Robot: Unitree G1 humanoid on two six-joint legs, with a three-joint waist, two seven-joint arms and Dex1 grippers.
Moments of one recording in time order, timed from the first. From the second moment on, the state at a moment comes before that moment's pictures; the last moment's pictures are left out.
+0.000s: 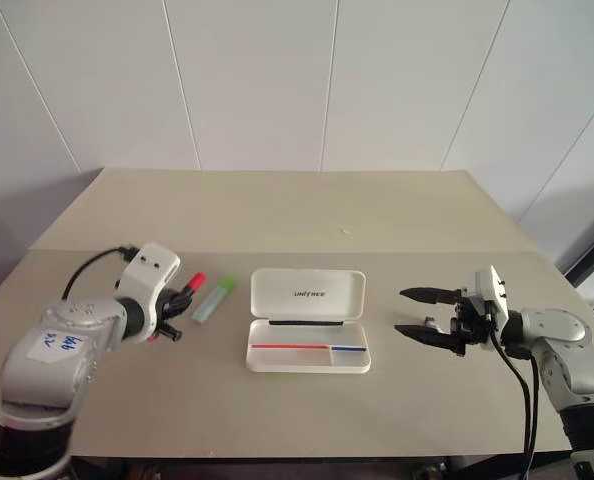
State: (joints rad) left arm -0.50 0.86 0.14 -0.50 -0.23 1.20 -0.61; right arm -0.43 -0.72 -0.13 0.20 0.48 0.09 1.30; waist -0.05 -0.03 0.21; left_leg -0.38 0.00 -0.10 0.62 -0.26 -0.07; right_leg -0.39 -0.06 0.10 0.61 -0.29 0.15
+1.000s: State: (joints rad) left arm -0.92 0.50 -0.42 0.16 -0.08 0.46 -1.14; right arm -0.17 -0.73 -0.25 -0.01 0.52 0.11 1.17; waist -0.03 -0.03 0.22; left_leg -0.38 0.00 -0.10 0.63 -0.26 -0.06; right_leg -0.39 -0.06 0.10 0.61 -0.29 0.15
